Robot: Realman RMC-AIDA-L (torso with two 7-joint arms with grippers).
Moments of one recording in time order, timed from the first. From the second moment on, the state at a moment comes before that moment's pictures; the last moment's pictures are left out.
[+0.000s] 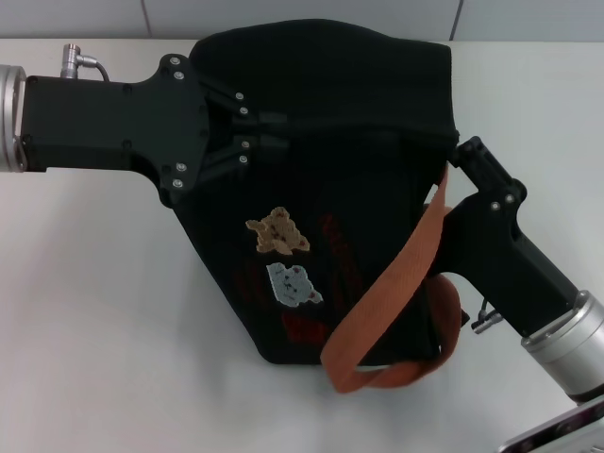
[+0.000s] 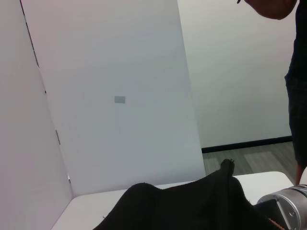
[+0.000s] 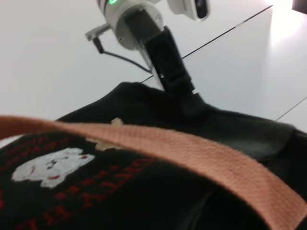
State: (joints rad) left arm -0.47 -2.07 0.89 1.20 1.77 1.84 -1.40; right arm 0.40 2.09 -0.05 0.34 -1.99 -1.61 -0.93
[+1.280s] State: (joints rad) left arm -0.47 -2.07 0.91 1.18 1.75 1.85 -1.40; right arm 0.40 2.09 -0.07 0.31 -1.99 -1.65 -0.77
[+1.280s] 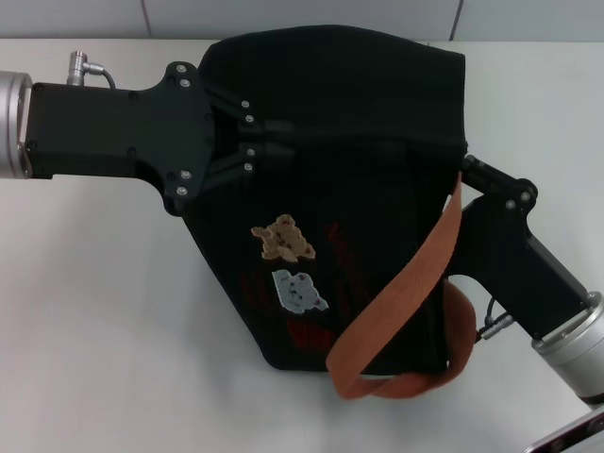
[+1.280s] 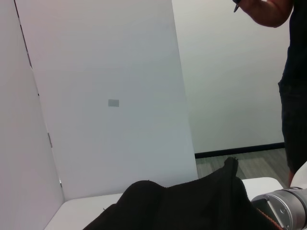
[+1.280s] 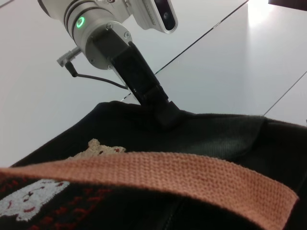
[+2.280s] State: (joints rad) left arm -0.48 -2.07 0.90 1.17 1.75 1.84 -1.40; right arm 0.41 2.09 -0.06 0.31 -1.99 -1.61 -0.77
